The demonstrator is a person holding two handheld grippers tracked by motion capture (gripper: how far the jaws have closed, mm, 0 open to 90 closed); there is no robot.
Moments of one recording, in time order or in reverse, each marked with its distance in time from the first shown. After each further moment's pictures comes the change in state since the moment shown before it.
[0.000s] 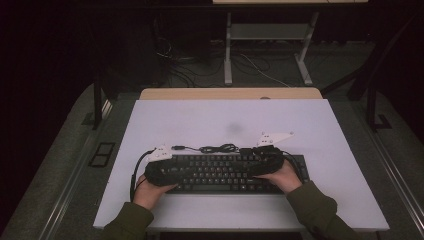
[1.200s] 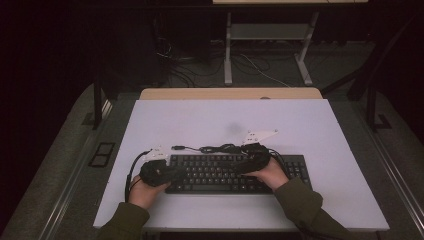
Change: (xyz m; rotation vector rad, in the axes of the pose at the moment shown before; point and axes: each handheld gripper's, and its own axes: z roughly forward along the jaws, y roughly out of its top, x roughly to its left) left arm 0.012 -0.009 -0.007 0.082 0.002 -0.029; right arm 0.005 0.010 0.032 0.013 0.016 -0.016
